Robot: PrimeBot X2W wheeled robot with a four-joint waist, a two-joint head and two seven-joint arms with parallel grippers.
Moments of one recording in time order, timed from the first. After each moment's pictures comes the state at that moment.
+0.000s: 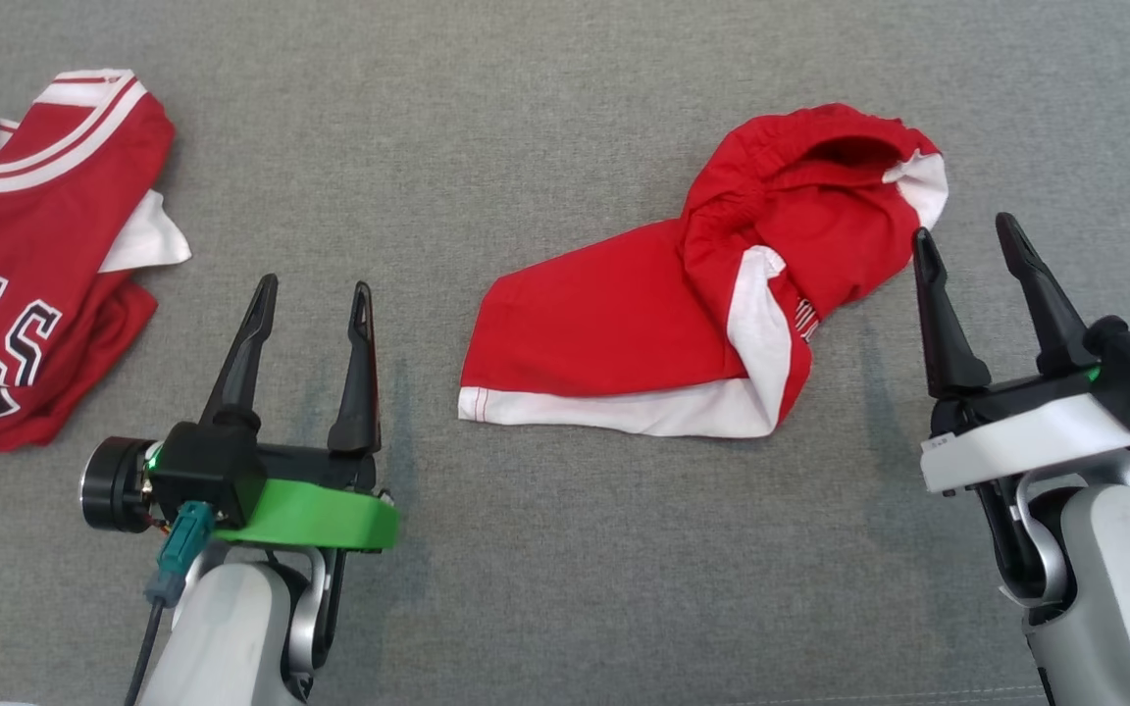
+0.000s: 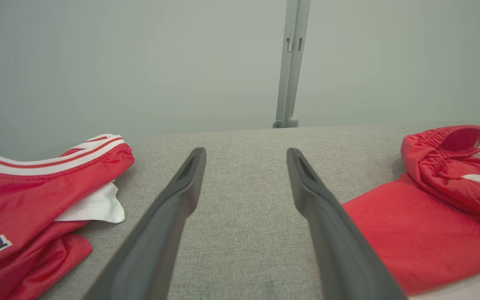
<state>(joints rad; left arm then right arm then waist) -0.27 0.13 -0.26 0.09 -0.22 0.05 -0.26 -0.27 -0.19 0.08 0.03 0.27 0.13 -0.17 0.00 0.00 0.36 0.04</state>
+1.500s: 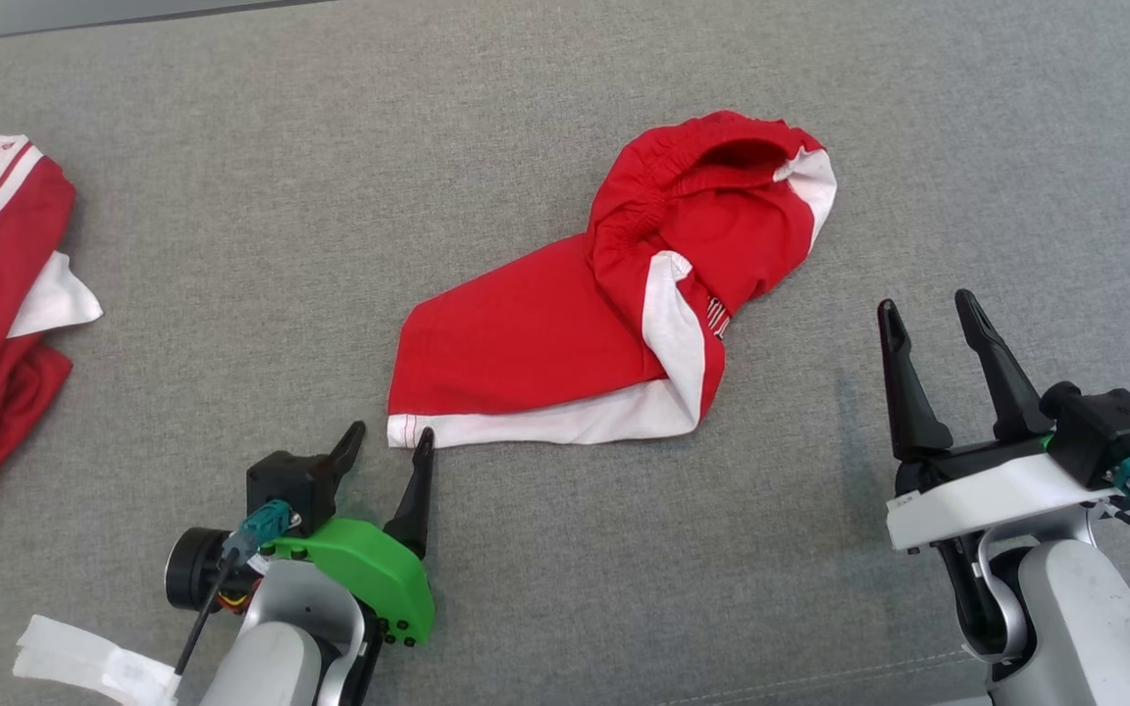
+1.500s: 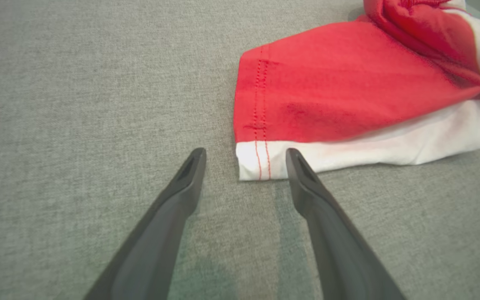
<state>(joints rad) -0.20 0.14 -0.34 0.22 -0.34 0.00 0.05 -0.19 -0.14 0.09 0.09 0.30 0.13 -0.22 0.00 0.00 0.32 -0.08</state>
